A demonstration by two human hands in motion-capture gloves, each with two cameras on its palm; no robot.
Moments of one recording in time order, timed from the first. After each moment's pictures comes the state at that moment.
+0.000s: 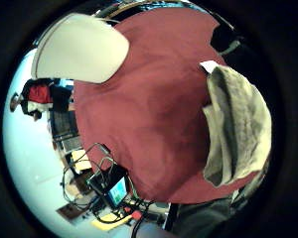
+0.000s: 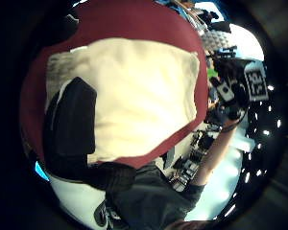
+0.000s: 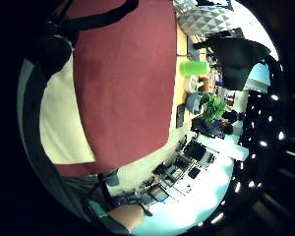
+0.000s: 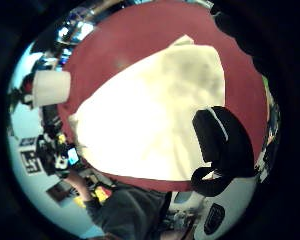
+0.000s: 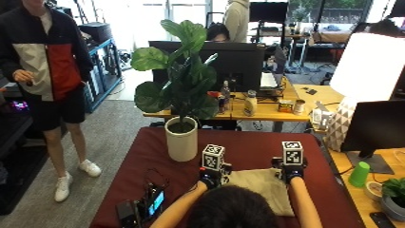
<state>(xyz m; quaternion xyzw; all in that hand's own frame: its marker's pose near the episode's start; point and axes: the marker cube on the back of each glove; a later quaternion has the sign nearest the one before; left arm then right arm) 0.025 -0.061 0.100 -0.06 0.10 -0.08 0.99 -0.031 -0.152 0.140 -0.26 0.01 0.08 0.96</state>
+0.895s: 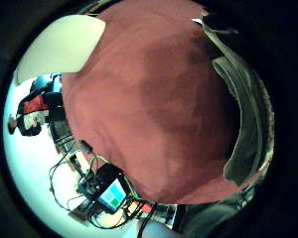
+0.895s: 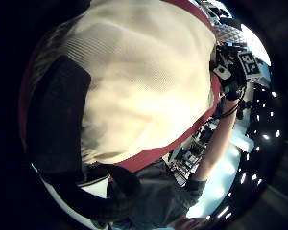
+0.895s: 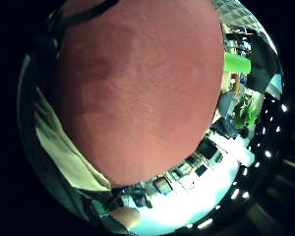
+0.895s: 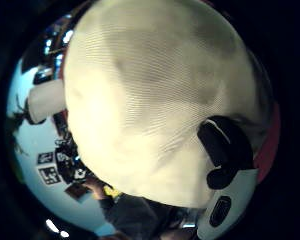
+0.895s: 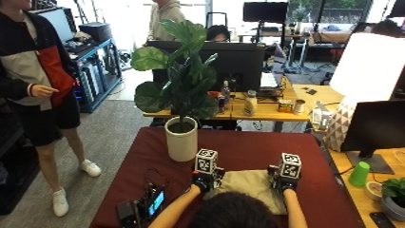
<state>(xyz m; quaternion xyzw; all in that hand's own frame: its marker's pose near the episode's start) 0.035 -0.025 0.150 -0.16 0.10 -0.04 0.98 -0.064 -0.088 0.153 -0.30 -0.08 0.09 0.94</state>
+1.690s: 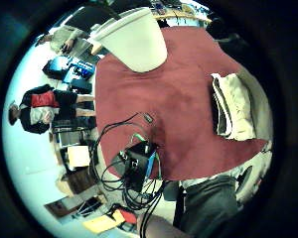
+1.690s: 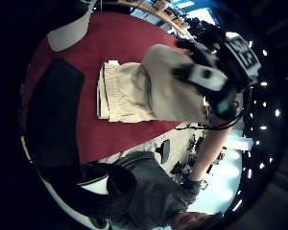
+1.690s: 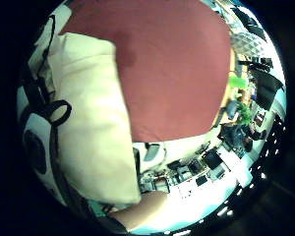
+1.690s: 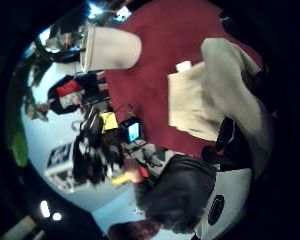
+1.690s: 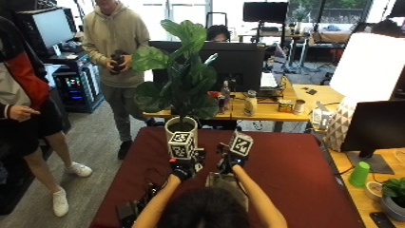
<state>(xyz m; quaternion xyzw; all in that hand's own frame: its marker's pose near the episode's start) -0.065 -0.013 0.061 -0.01 0.15 -0.07 0.99 -0.238 -0.161 0.029 -0.32 -0.19 0.06 0.93</state>
